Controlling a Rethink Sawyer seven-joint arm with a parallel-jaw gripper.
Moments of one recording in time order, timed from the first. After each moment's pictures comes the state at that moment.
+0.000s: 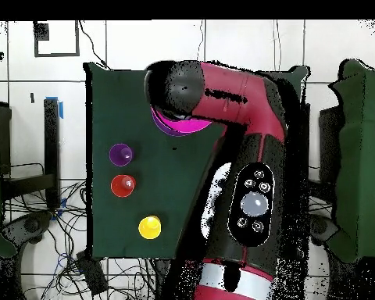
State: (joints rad) arm -0.09 -0.59 -0.21 1.14 0.07 0.88 2.16
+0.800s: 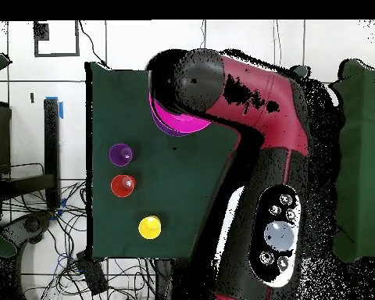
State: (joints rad) arm -0.11 -0.69 -0.21 1.16 0.18 0.88 2.16
